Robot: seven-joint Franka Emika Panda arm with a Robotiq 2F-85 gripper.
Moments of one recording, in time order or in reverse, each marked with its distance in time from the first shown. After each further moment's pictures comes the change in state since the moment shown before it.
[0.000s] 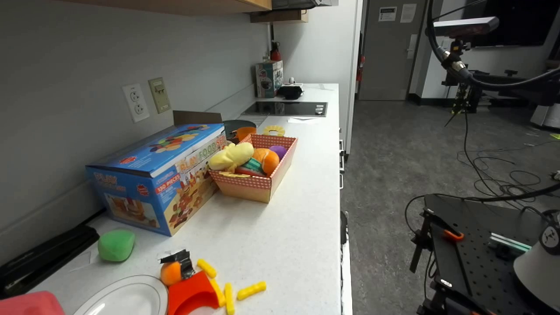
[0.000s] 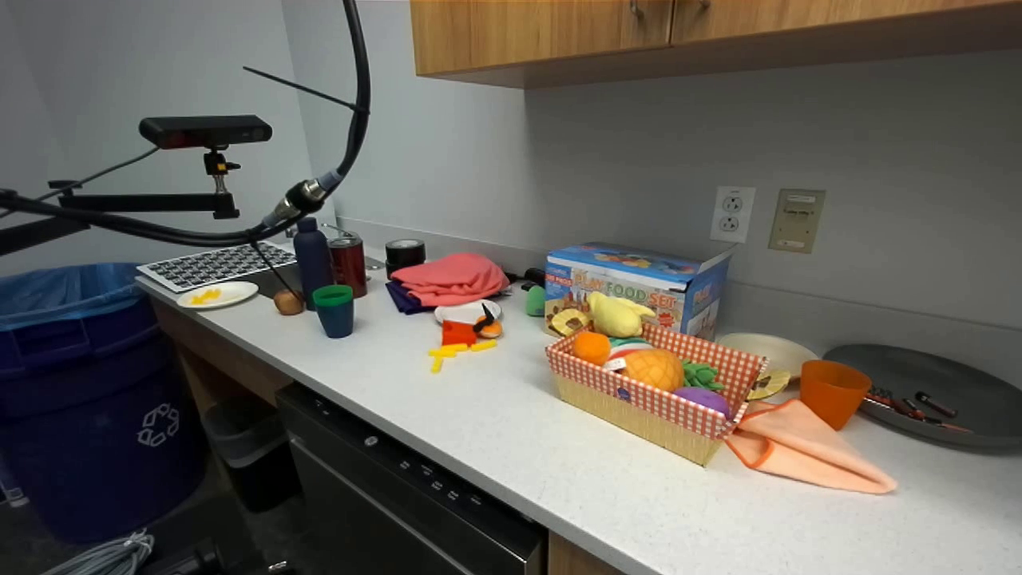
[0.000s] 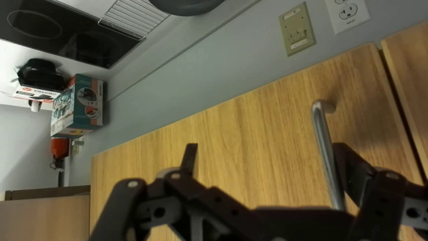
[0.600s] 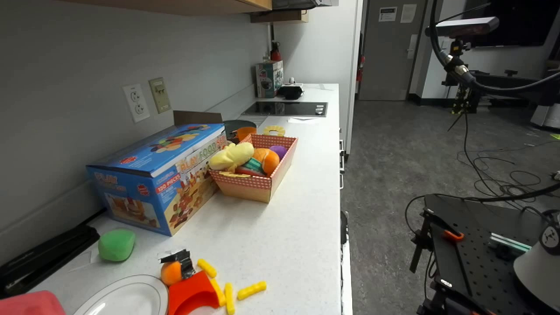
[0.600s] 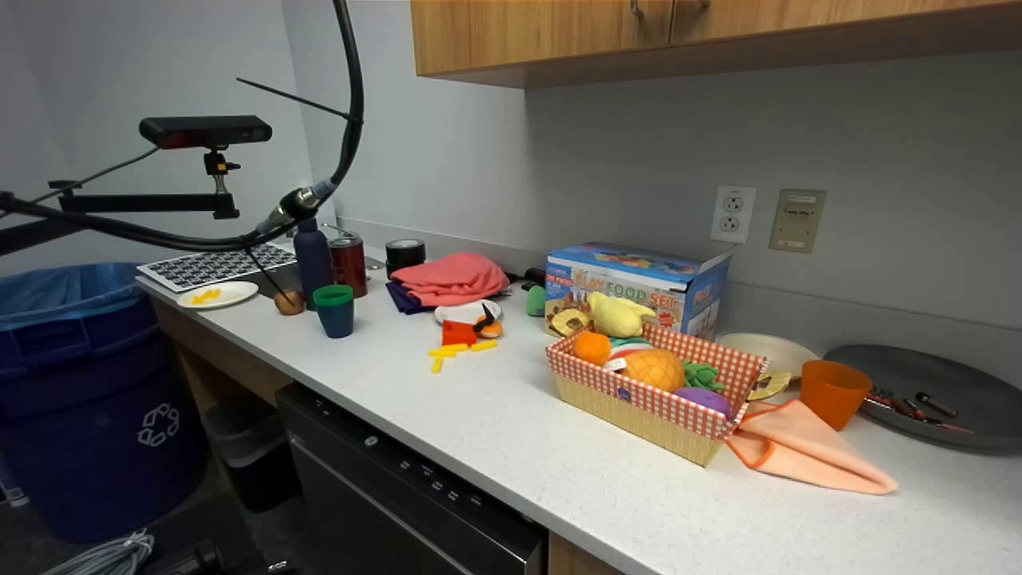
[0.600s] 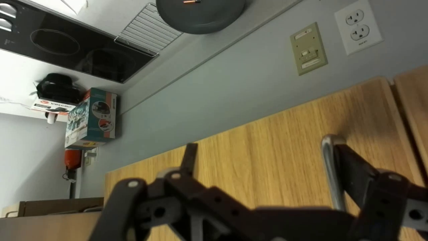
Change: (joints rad) arm 0.053 -0.022 -0.045 -0.040 -0.016 -0.052 0.021
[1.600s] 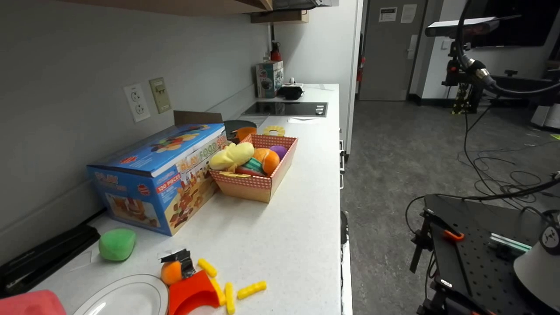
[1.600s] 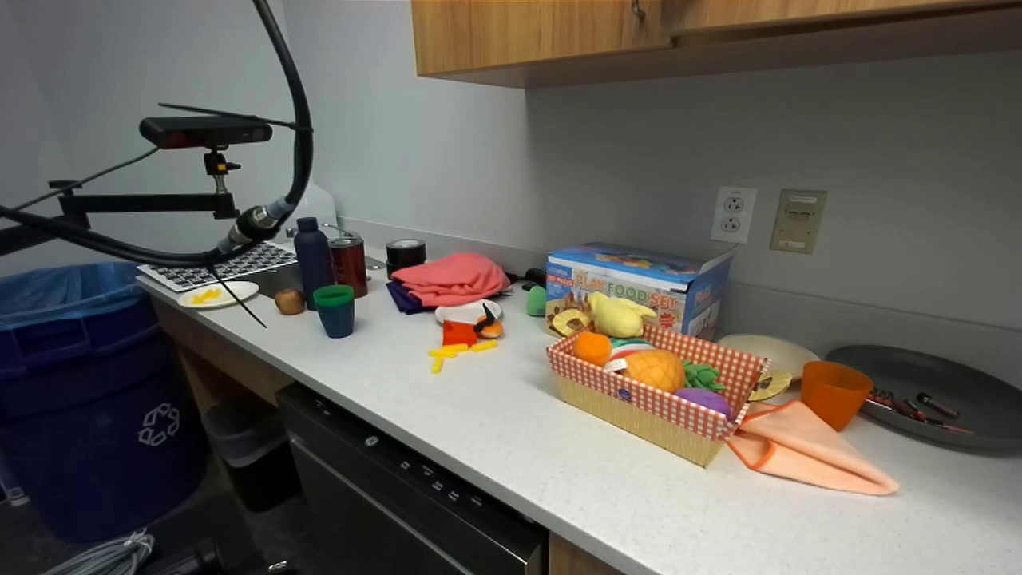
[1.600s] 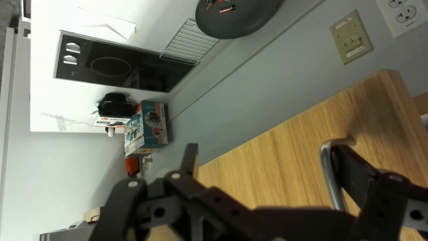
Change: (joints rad) arm -0.028 -0.209 -0.005 -0.225 -0.099 -0.028 0.243
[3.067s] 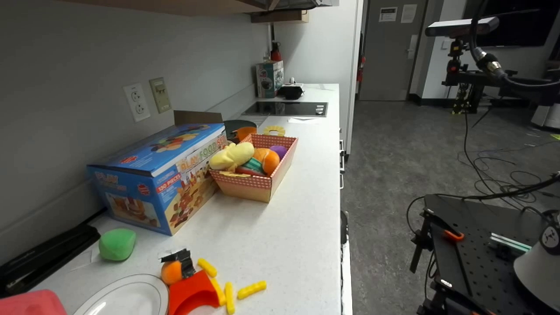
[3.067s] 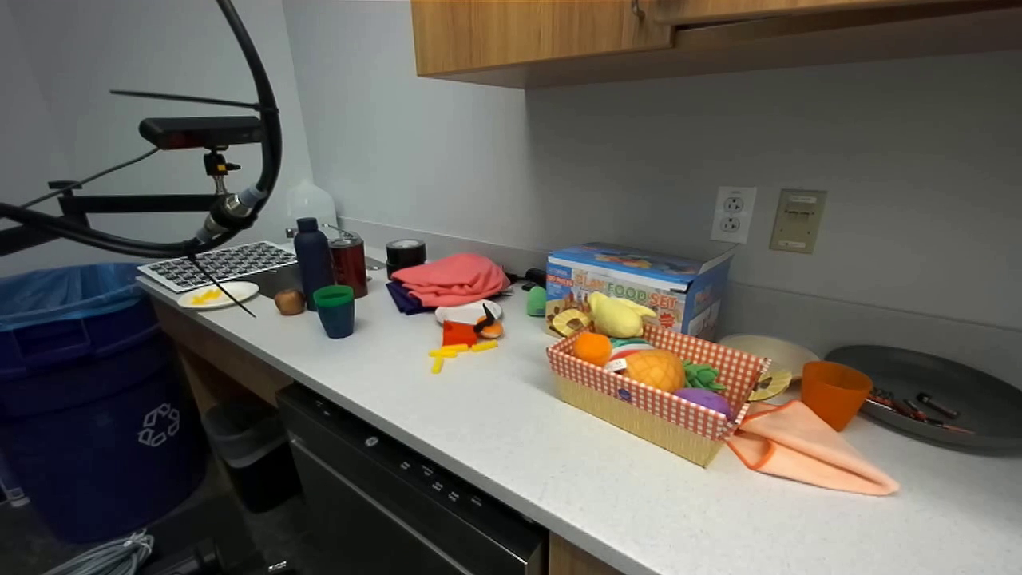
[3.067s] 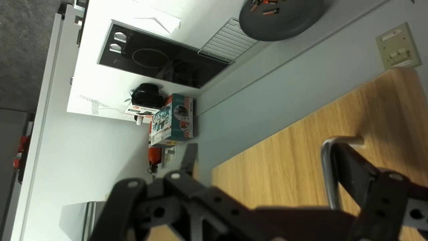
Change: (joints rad) arm 0.016 -0.095 -0.034 -0.044 -0.036 -0.126 -0.099
